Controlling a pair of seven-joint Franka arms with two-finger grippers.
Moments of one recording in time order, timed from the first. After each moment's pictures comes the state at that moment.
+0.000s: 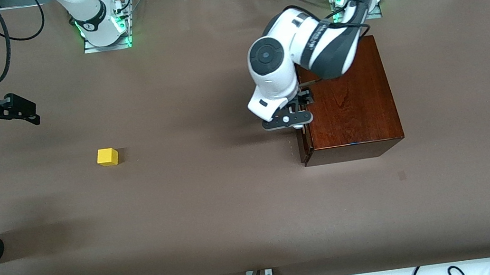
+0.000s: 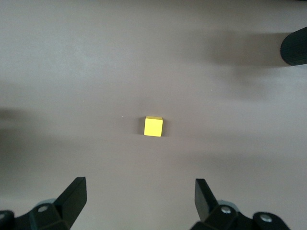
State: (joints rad) left arm -0.64 0.54 -0.05 -1.47 0.12 1.78 -0.77; right arm 0.18 0.08 -0.12 -1.53 0.01 1.60 -0.01
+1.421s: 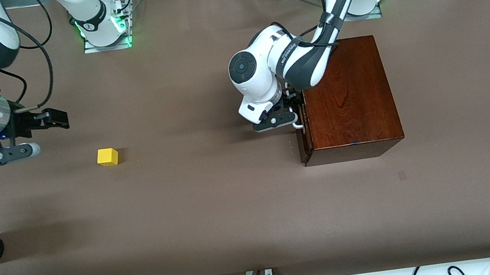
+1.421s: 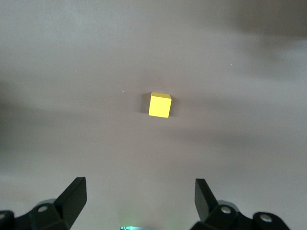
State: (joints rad) left arm -0.70 0.61 -0.05 -1.54 0.21 1.89 -0.90; right arm 0.20 0.20 -0.09 -1.53 0.00 1.54 -0.02
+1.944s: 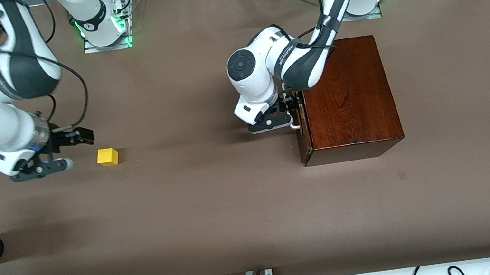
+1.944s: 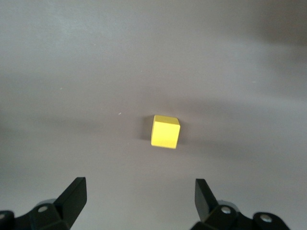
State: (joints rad) left arm -0.70 0.62 -0.05 -1.54 0.21 1.97 -0.90; right arm 0.21 0.24 -0.09 -1.80 0.02 1.91 -0.01
